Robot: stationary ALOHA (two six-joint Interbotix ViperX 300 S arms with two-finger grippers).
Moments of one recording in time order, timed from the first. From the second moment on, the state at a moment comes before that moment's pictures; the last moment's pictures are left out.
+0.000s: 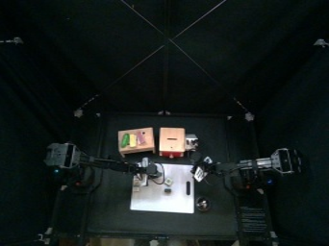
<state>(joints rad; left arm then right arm) -0.01 -0.01 0.77 0.21 -0.06 -0.14 -0.04 -0.35 0.98 -0.33 0.36 0.92</state>
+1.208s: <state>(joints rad) 0.05 -0.13 0.99 0.21 -0.06 -0.14 -0.04 -0.30 0.96 -0.34 0.36 0.92</state>
